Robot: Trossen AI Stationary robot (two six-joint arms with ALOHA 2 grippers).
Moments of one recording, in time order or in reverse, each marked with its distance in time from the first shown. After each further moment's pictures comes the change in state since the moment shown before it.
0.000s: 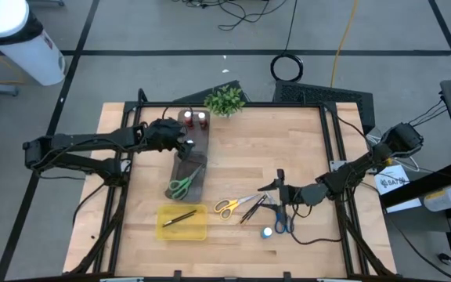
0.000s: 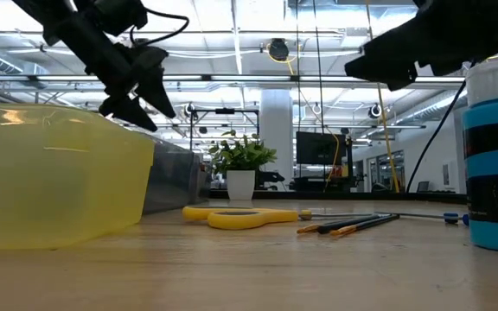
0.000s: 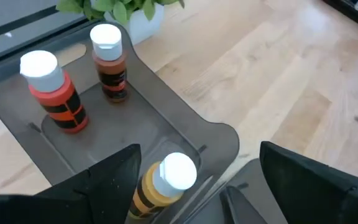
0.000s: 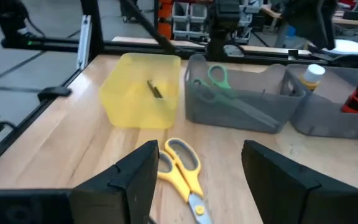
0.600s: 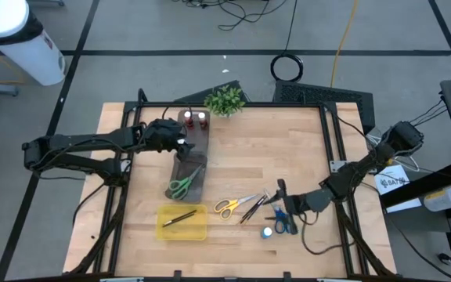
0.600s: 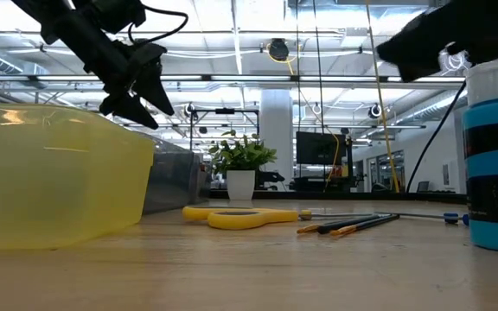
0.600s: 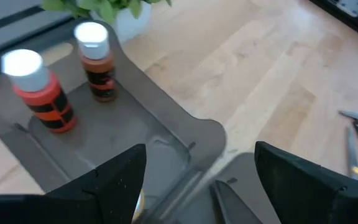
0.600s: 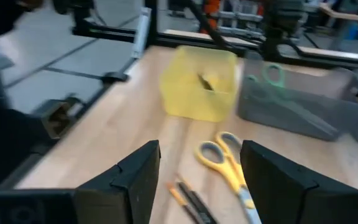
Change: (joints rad) left arm -0.004 -0.019 -0.001 -0.004 0.039 0.006; right arm 0.090 -0.031 0.000 -0.049 -0.104 -0.018
